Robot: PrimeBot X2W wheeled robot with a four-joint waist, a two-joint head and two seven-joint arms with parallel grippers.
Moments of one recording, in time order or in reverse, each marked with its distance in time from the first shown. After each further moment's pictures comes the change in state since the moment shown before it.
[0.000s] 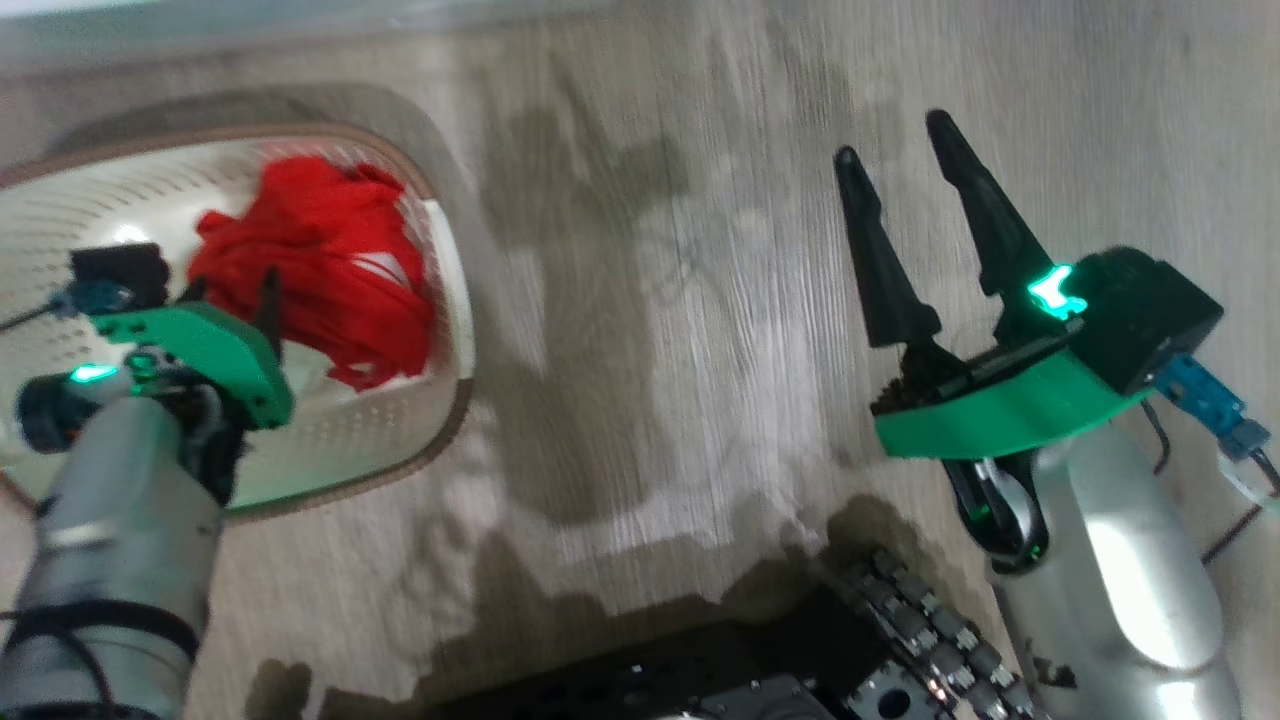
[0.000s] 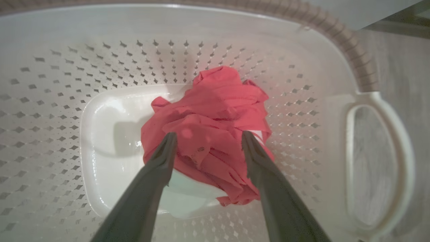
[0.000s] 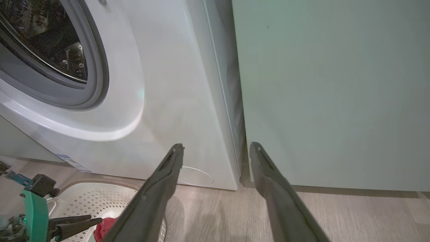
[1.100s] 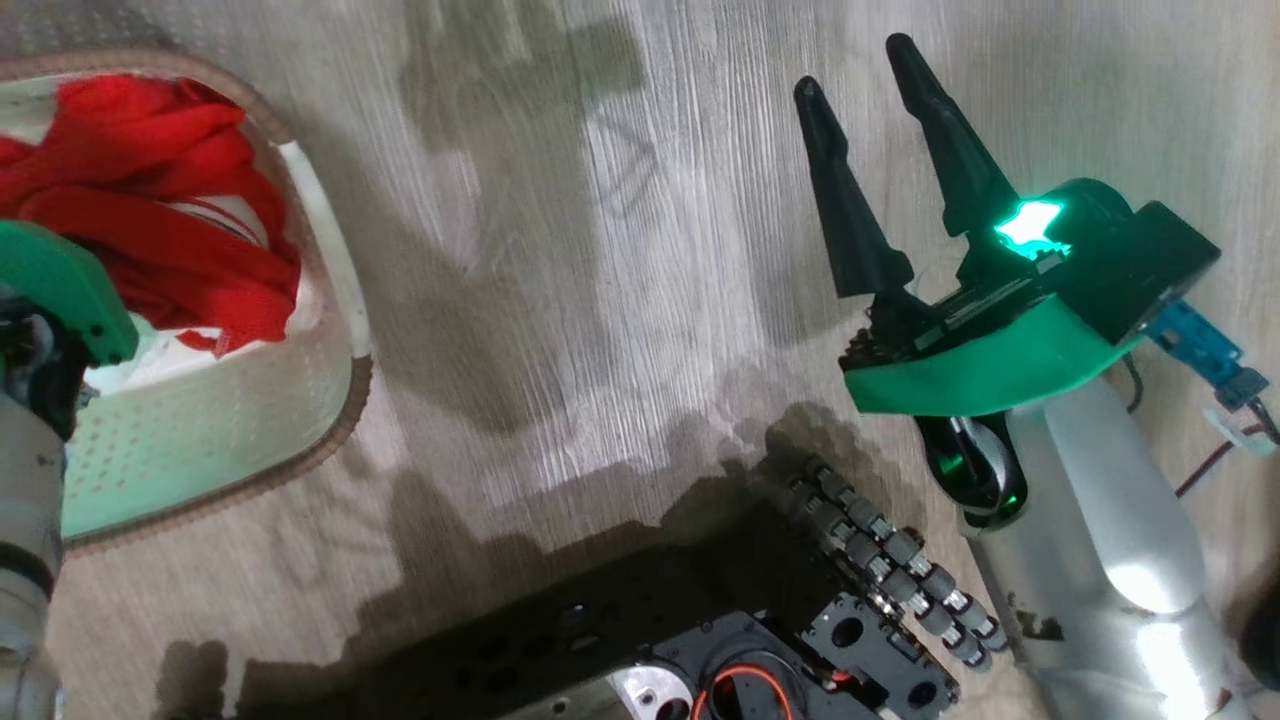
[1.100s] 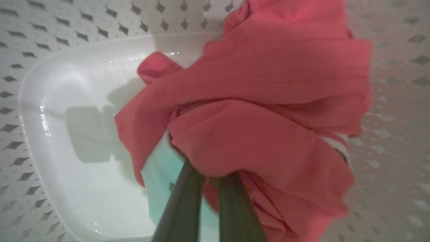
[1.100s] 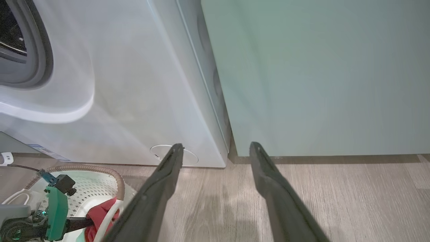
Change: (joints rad) left arm -0.192 0.178 -0.058 0.143 -0.077 -0.017 0.153; right arm -0.123 0.000 0.085 0.040 0.090 0.000 -0.050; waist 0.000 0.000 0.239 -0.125
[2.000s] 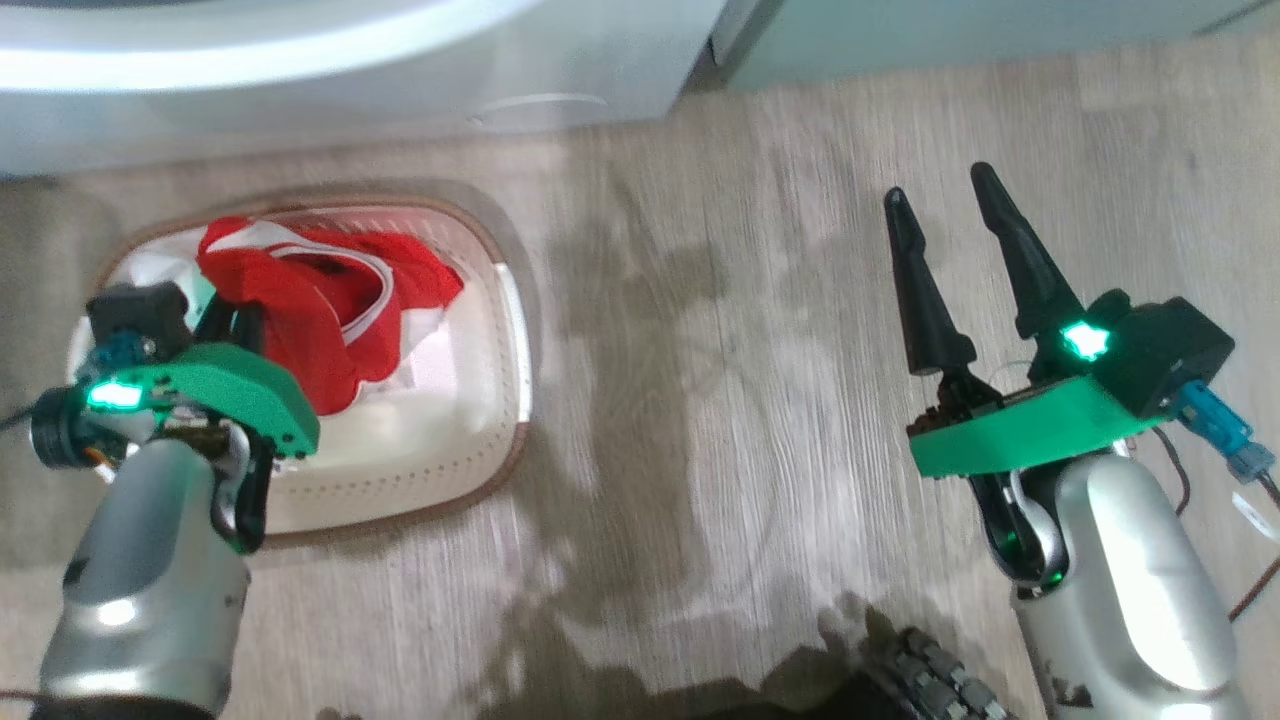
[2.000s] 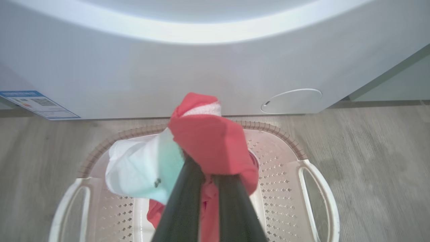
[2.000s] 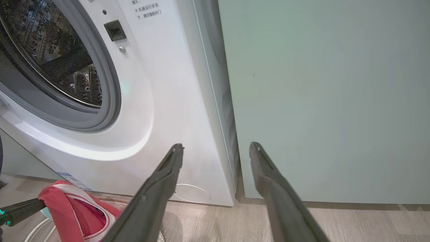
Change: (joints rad) left arm 0.385 -0.145 -0.009 -0.489 0.051 0.130 -0.236; right arm 0.171 0.000 -0.155 0.041 -0.099 0.000 0.020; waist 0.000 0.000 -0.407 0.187
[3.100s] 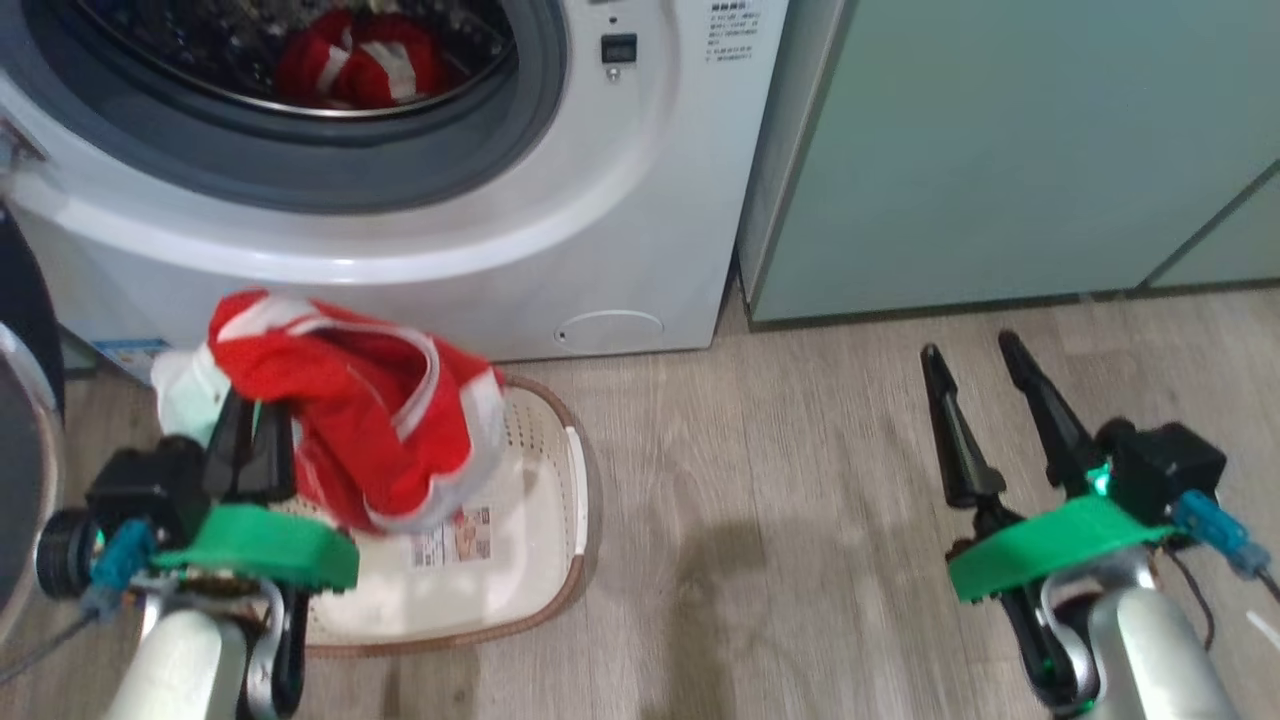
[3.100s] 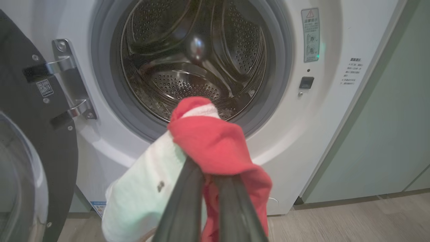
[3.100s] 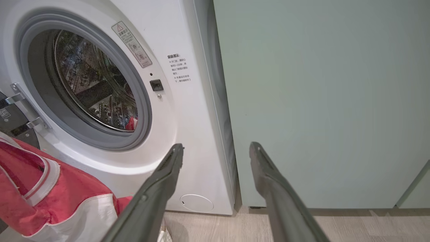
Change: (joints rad) left arm 0.461 0.015 0.023 -0.743 0.039 0.155 0.029; right arm 0.216 0.000 -0.085 -0.008 -0.009 0.000 0.082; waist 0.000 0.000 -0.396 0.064
